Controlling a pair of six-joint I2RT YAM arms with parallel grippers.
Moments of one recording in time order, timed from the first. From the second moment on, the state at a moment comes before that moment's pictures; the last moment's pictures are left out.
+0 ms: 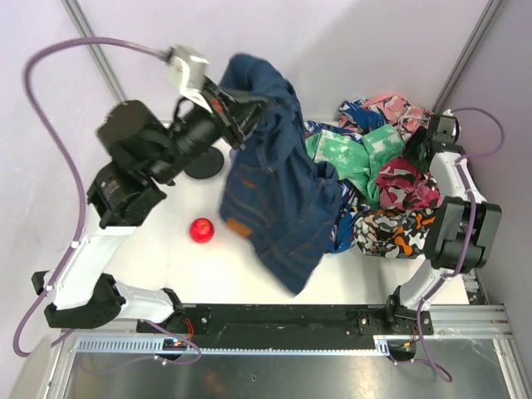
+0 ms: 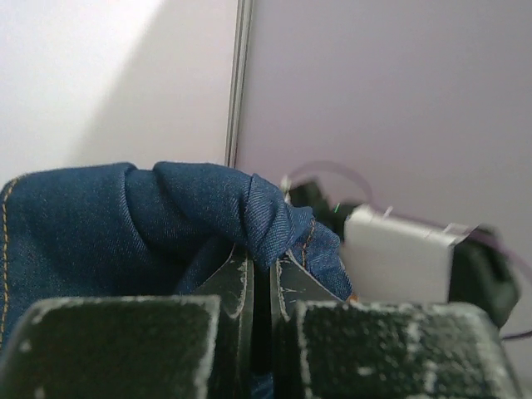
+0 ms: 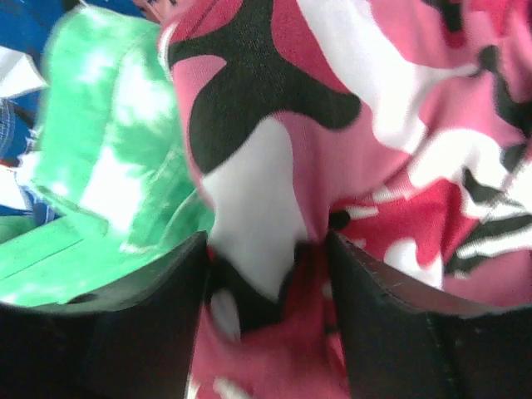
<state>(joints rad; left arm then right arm) -0.91 1.32 2.08 -0.41 -0.02 -0.16 -0.23 1.76 1.40 -0.41 0.02 0.46</state>
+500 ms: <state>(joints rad) -0.92 1.08 1.52 -0.41 0.13 -0.21 -0.20 1.49 1.40 -0.49 0.12 0.44</state>
